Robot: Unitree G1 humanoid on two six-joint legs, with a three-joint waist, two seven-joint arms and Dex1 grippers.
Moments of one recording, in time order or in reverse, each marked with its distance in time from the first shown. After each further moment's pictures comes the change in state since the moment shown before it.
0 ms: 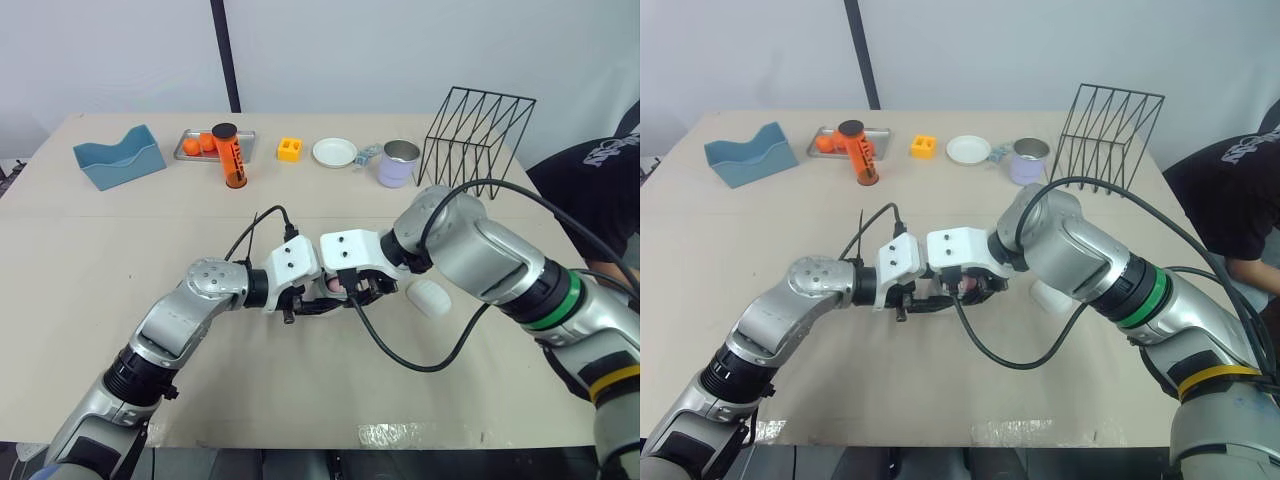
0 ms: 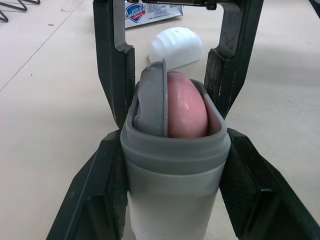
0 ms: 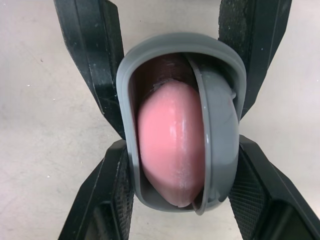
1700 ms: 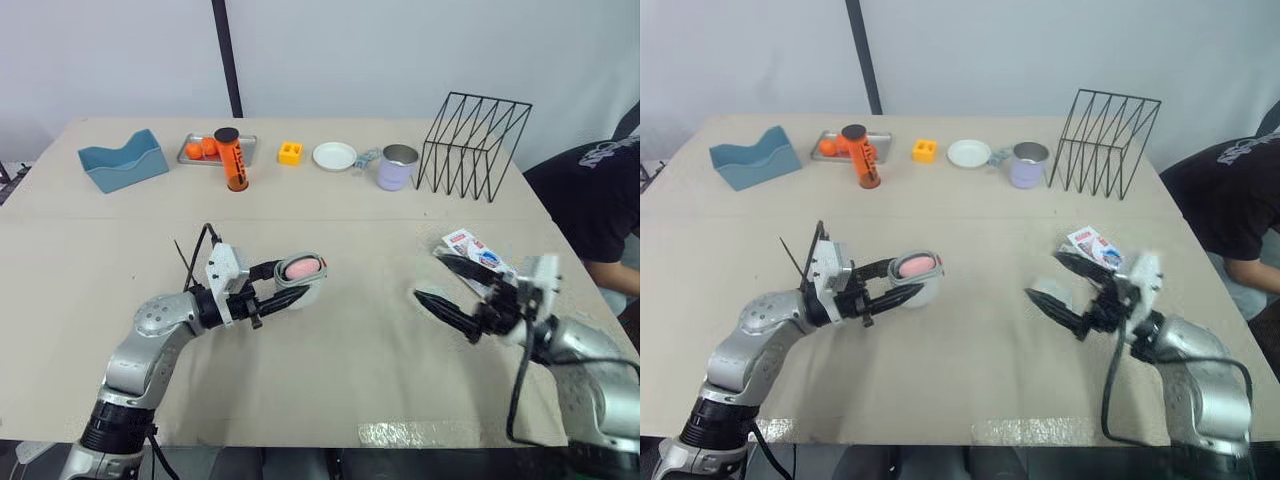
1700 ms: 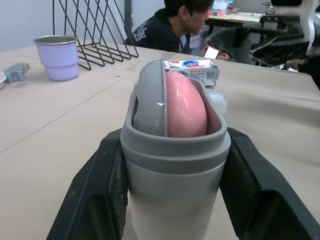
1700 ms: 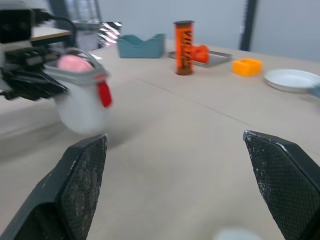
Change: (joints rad) left arm 0.322 -0.069 0.288 0.060 -0.174 -0.358 -0.040; right arm 1.135 0.264 -1.200 0.010 0.518 -0.635 -0.244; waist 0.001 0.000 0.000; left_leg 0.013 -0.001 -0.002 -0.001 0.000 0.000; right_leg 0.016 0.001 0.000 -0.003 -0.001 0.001
